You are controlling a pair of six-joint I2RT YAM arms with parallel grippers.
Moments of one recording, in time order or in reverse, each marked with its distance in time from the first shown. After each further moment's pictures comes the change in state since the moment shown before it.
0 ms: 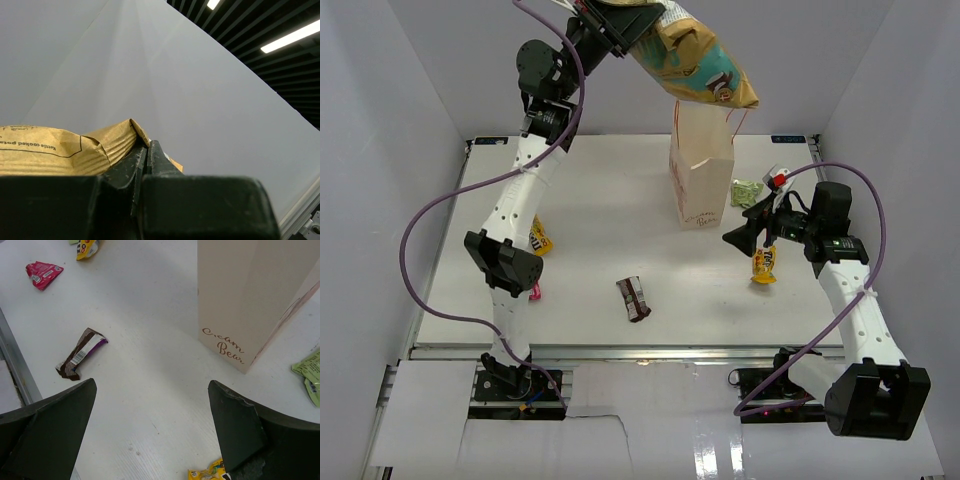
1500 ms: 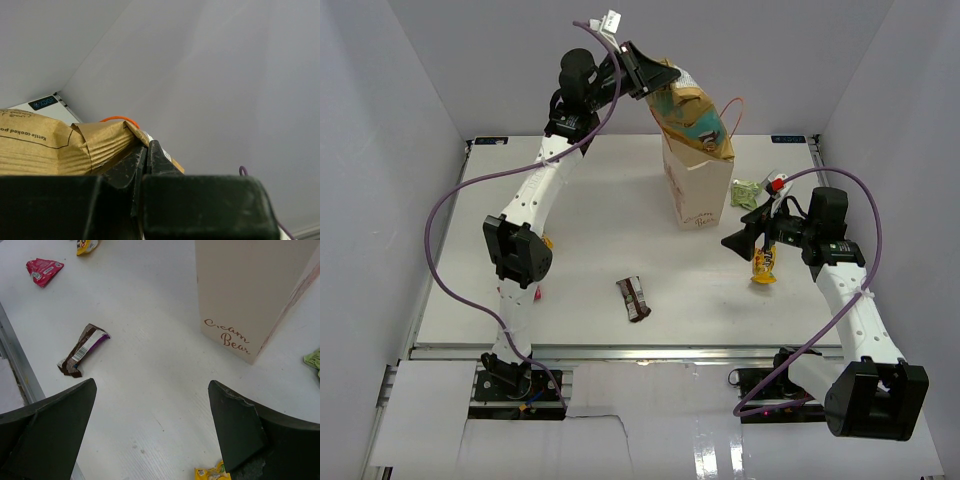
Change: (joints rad) left arm 0.000 0.129 -0.076 -0.277 0.122 0.294; right arm 0.000 -0.002 -0.051 0.031 0.002 0.020
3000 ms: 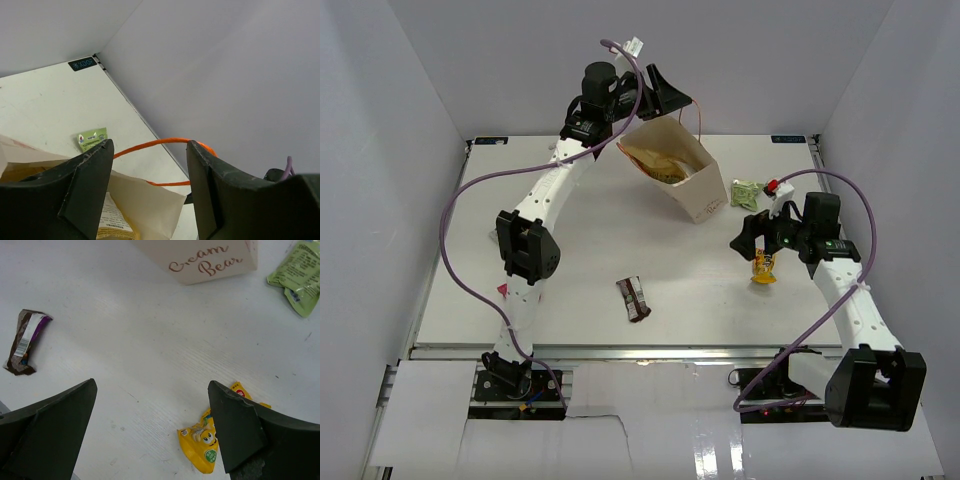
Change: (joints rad) left arm -0.030 0.078 0.005 -0.200 -0.036 0.200; right arm 0.000 0.031 -0.030 -0.069 0.269 0.008
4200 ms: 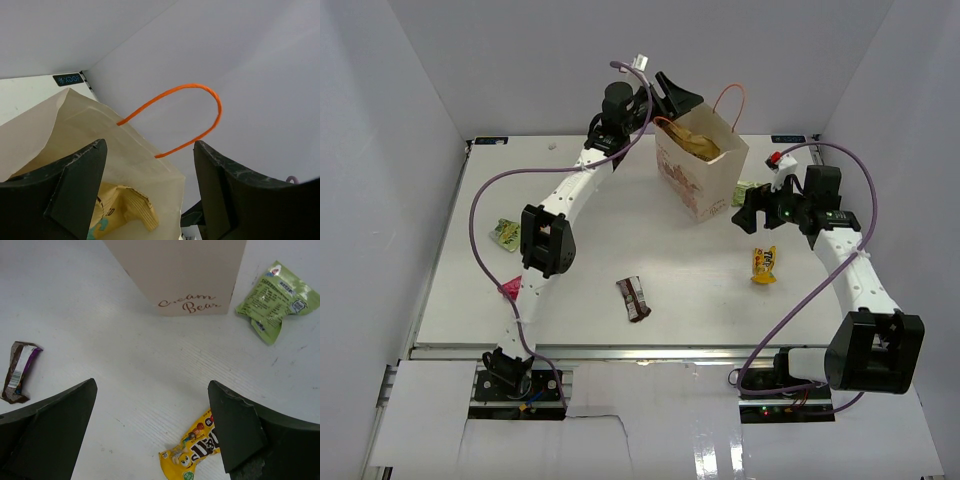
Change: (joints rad) left arm -0.031 0.196 0.047 0.267 -0.108 -0.250; right arm 0.000 0.201 0.209 -0.013 0.082 0.057
